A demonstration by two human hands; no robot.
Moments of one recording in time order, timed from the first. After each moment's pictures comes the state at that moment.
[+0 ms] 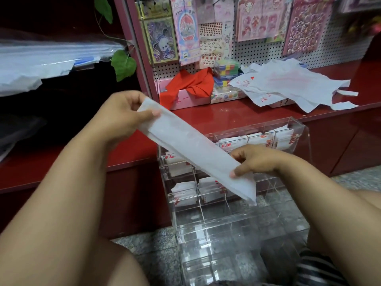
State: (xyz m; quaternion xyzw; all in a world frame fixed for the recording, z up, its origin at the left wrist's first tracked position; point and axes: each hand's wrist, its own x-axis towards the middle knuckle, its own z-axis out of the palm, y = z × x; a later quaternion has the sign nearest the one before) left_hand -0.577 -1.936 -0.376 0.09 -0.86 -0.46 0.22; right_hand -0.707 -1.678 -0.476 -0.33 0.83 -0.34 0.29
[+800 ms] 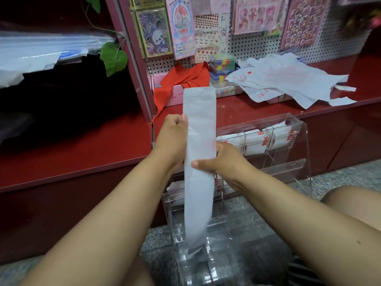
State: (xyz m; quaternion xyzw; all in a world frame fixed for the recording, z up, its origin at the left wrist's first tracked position) left_hand -0.633 -1.860 -0.447 0.19 -0.71 -0.65 0.20; right_hand -0.666 -1.737 -0.499 -0.21 0.66 -0.69 0.22
